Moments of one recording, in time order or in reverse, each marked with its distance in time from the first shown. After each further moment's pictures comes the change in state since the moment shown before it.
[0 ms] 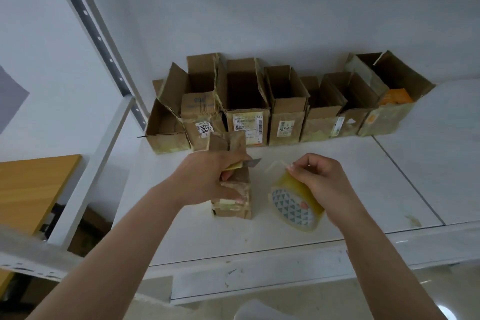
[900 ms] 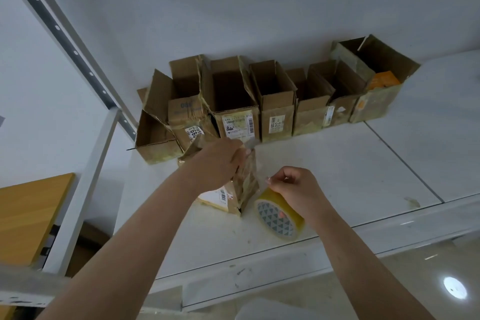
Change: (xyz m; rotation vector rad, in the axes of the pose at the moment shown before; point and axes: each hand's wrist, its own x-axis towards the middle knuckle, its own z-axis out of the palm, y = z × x) left_hand 0.033 0.039 -0.019 -0.070 -0.110 -0.126; right_hand 0.009 0.032 0.030 -0.061 -0.016 0.163
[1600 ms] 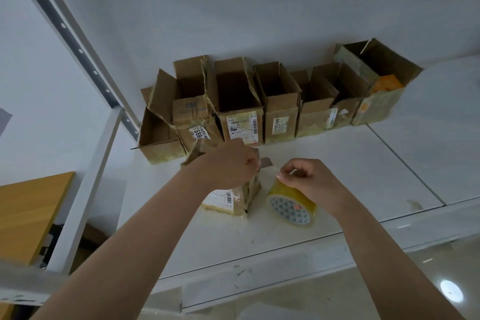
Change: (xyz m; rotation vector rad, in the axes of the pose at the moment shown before) left_hand 0.007 0.006 -0.004 0.074 -0.171 0.070; right_hand 0.013 -0.005 -0.024 -0.083 -0.088 -0.100
